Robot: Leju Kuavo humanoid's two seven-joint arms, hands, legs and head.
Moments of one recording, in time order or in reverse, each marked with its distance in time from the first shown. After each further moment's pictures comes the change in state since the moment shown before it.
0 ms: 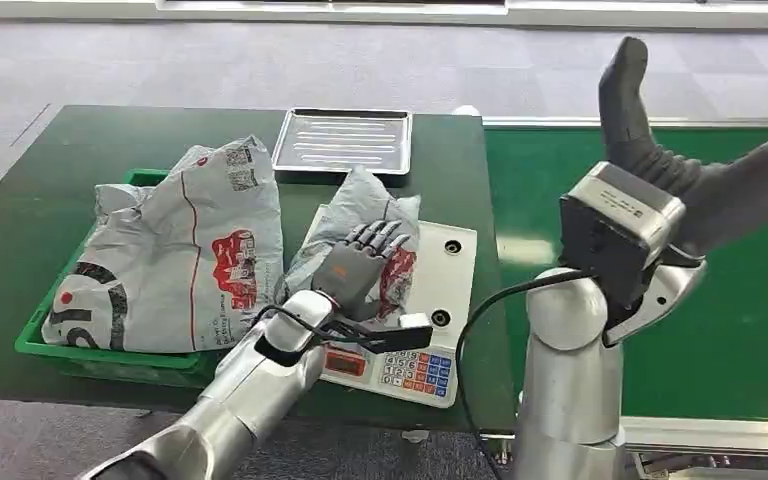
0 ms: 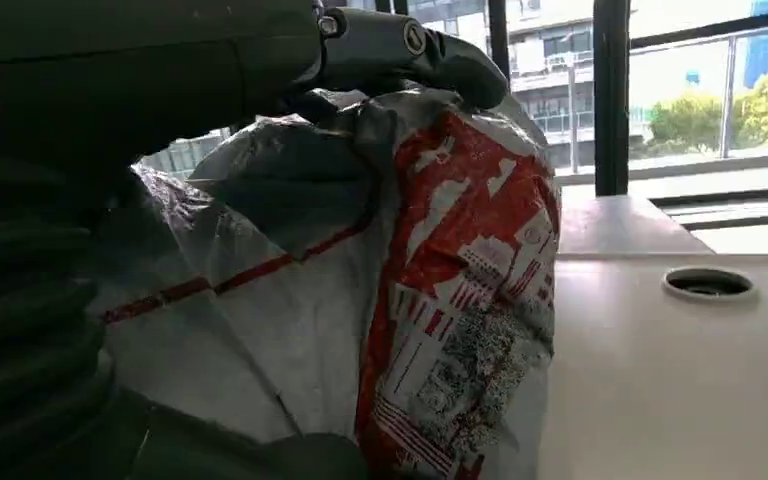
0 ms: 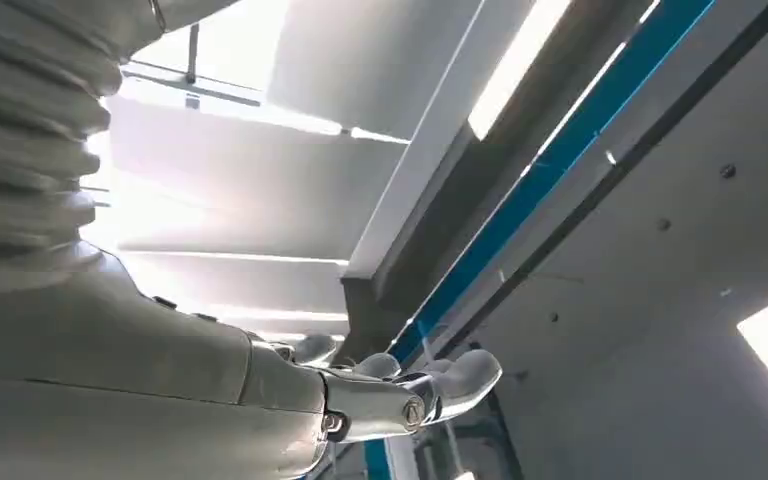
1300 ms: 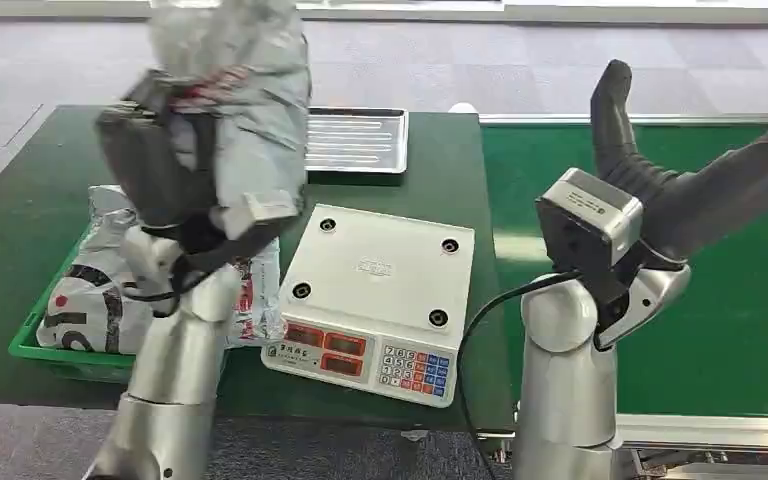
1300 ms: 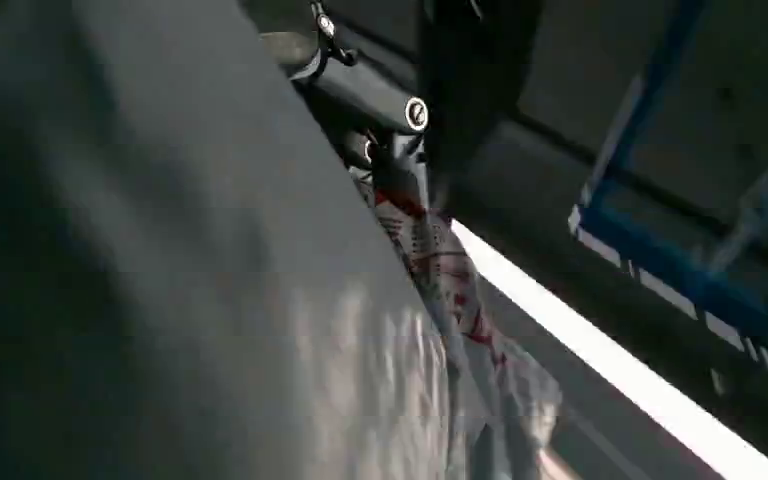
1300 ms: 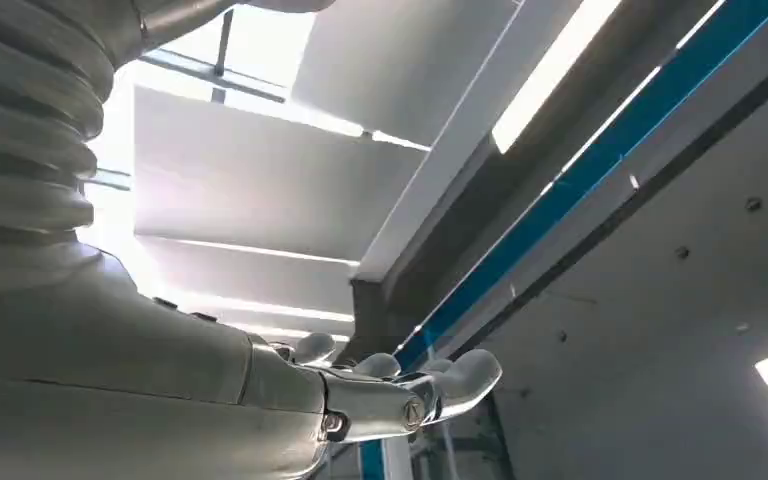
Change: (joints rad) left arm 0.051 -0.030 0.493 -0.863 0.435 0.470 -0.389; right arm 0.041 0.000 -0.021 0.029 0.015 -0.001 -0.018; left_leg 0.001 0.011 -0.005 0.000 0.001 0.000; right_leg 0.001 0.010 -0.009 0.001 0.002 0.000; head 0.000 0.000
